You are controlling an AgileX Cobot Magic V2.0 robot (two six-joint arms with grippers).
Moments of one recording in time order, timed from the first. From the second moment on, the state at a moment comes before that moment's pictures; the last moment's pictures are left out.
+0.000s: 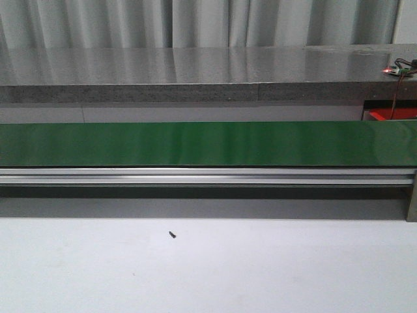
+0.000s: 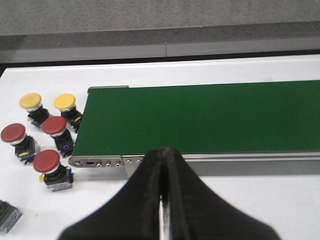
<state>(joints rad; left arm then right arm) 0.06 0.55 -0.73 -0.13 0.74 0.11 -0.03 0.65 -0.58 0.09 0.42 -0.03</state>
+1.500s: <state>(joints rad) 0.47 1.32 -0.99 -0.05 0.63 -0.07 -0.03 0.65 -0.58 0.09 0.42 -0.03</state>
